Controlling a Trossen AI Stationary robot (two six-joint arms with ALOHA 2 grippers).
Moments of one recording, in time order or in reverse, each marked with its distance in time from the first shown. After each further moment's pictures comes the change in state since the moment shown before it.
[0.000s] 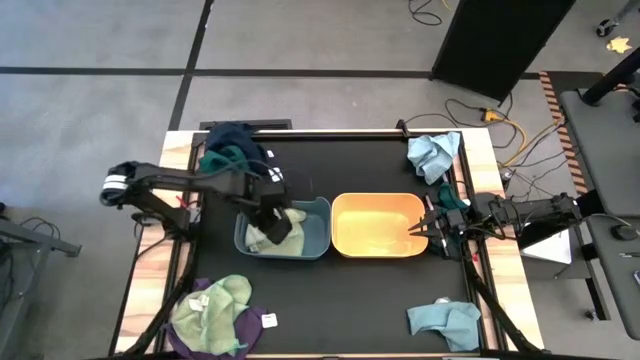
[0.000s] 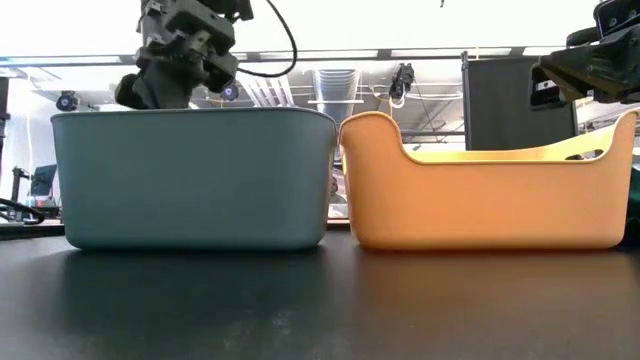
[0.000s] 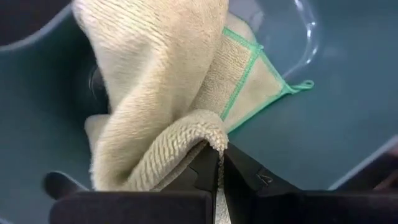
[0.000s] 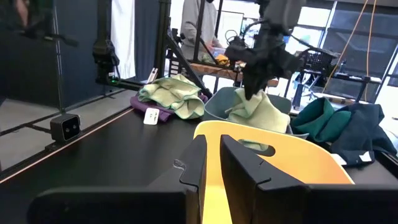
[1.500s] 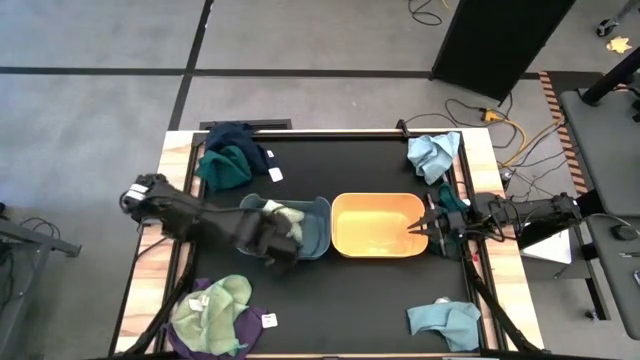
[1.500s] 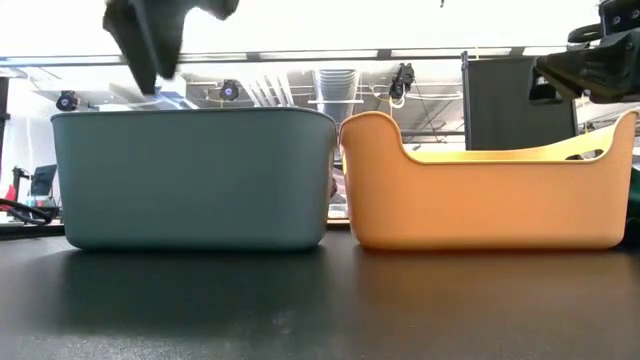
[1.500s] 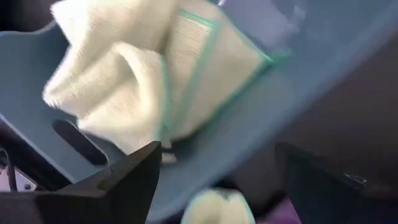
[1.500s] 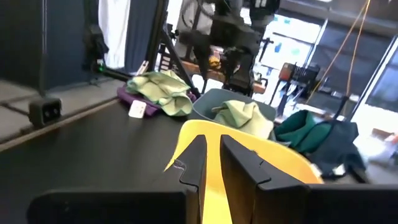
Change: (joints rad) left arm -0.363 0.212 0.394 -0.346 -0.248 -0.181; right arm 0.000 0.000 0.000 0.000 0.028 -0.143
